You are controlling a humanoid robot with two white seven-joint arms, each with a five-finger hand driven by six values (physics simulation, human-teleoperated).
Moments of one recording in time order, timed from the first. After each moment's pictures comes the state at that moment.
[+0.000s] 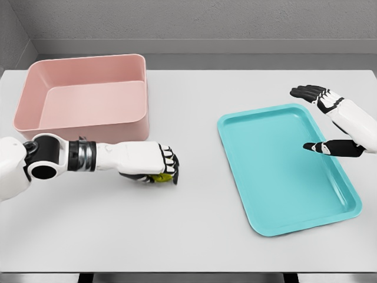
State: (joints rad) left arm -0.83 0.76 -1.19 -1.54 -0.43 -0.61 -0.22; right arm -0.02 -0.51 -0.23 -1.76 0.13 -0.61 0.61
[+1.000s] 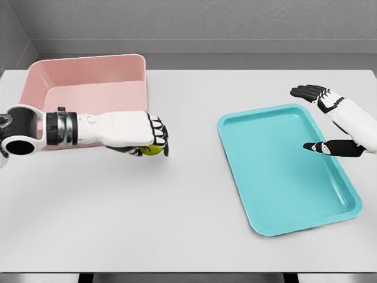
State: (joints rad) left arm -0.97 0.84 -1.18 -1.58 -0.39 -0.61 -0.22; right arm -0.02 -0.51 -0.23 -1.76 0.12 -0.61 0.61
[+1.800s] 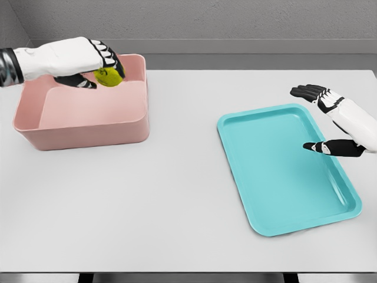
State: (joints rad) left arm -1.11 0.88 -1.08 -1.27 -0.32 -0.61 -0.21; right arm -0.02 -0.51 -0.23 -1.77 0.12 -0.61 0.61
